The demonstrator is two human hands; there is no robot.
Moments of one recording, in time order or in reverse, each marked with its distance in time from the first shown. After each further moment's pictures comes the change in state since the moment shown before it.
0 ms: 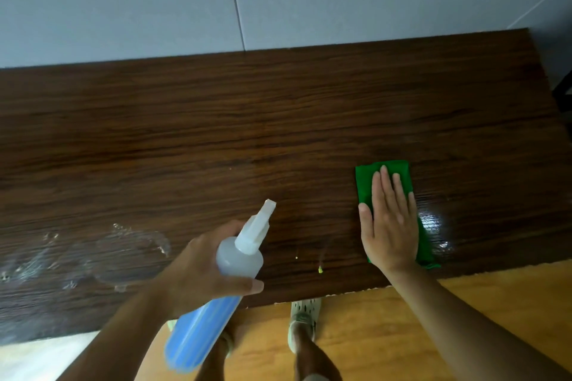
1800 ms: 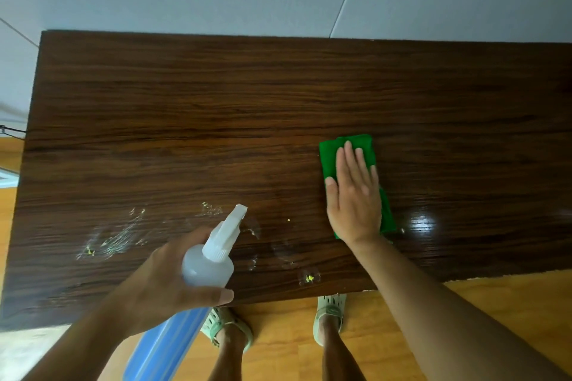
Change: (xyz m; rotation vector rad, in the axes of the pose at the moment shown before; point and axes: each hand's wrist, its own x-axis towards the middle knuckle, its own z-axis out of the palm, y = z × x) left_hand -0.047 -0.210 -0.114 0.219 0.030 0.074; right_hand 0.007 -0.219 0.039 0.060 -0.020 -0.130
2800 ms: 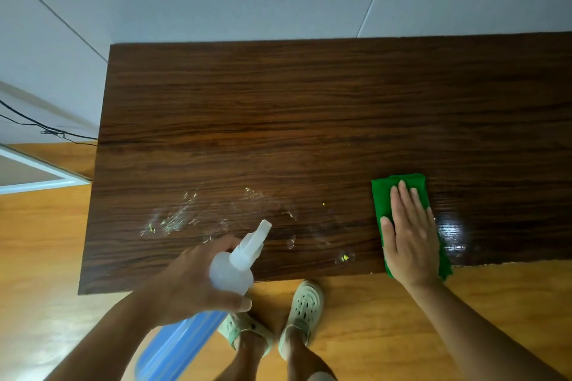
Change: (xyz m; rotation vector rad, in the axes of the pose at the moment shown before) left_hand -0.067 0.045 -0.032 0.004 -0.026 -0.118; right_hand -0.101 0.038 0.005 -0.020 0.048 0.050
